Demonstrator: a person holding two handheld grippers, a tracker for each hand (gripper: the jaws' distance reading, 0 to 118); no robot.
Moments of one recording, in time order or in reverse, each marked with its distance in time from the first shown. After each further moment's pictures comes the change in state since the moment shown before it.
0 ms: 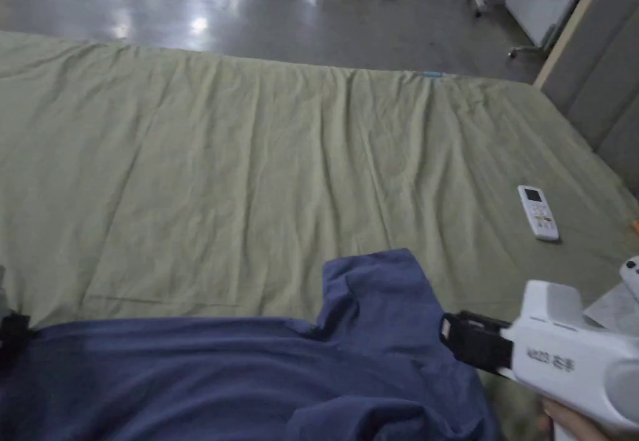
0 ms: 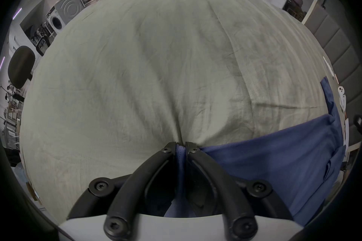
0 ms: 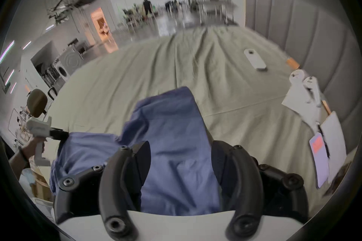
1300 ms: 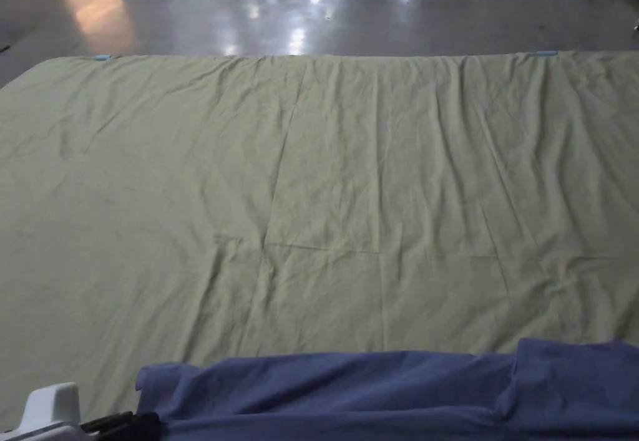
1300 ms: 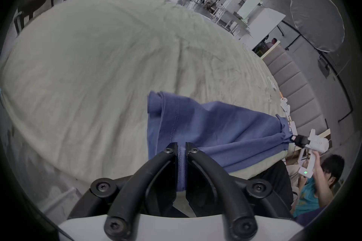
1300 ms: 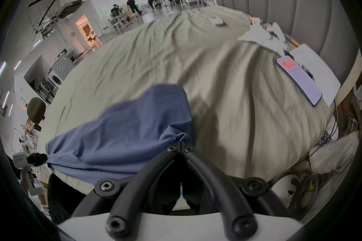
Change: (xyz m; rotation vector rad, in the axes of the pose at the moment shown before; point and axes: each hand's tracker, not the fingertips) left arm -0.082 -0.274 0.132 0.188 -0.378 0.256; right arm 0.053 -0.205 0.090 0.013 -0.070 -0.170
